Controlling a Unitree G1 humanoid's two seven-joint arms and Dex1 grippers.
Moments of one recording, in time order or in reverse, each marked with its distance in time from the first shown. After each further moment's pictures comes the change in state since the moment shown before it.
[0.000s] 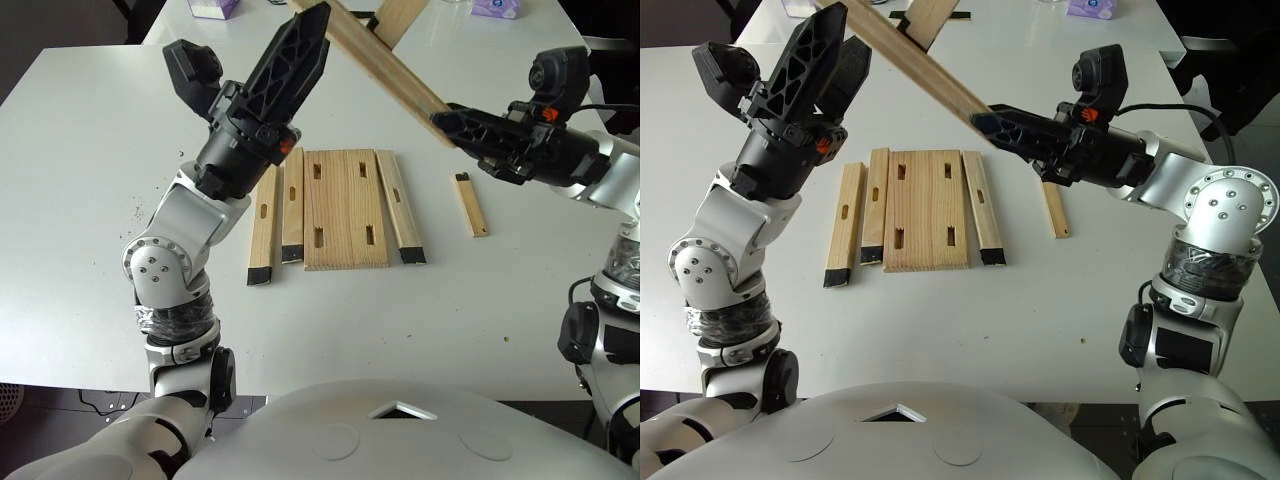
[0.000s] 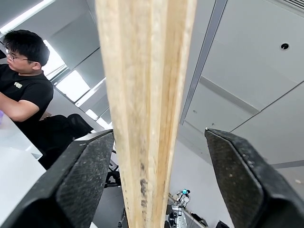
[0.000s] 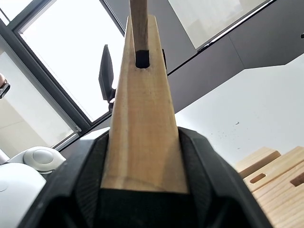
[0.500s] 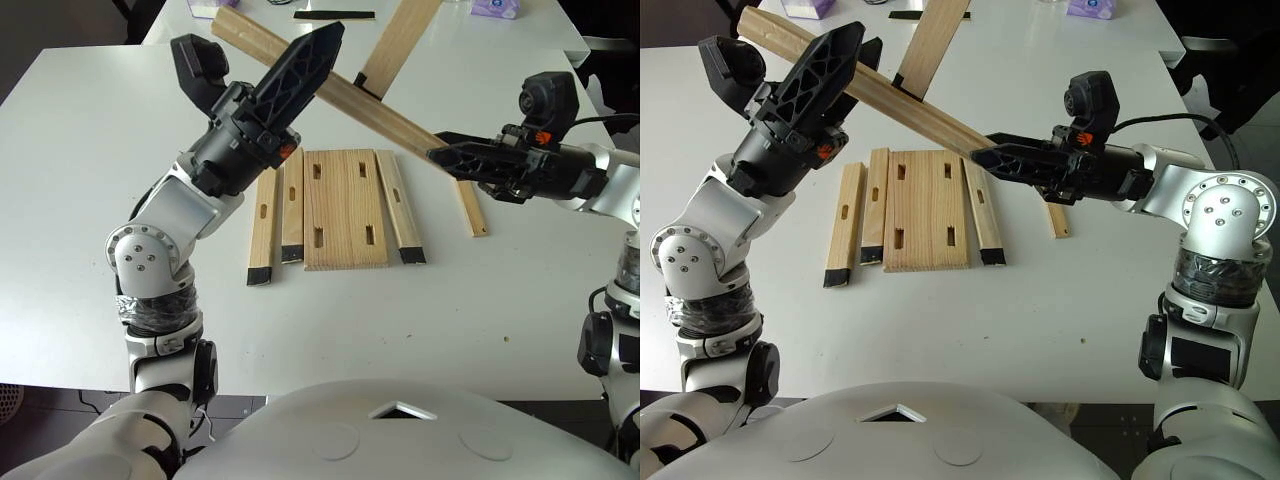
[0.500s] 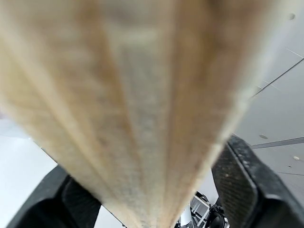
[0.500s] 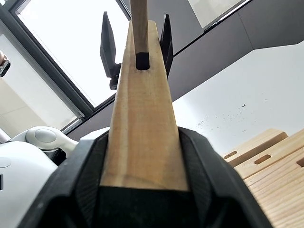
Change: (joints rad) left arm -0.035 0.062 -0.016 0.041 -0.004 0.038 -0.043; right arm 0.015 -0.042 0.059 -0.008 -0.038 -0.027 0.086
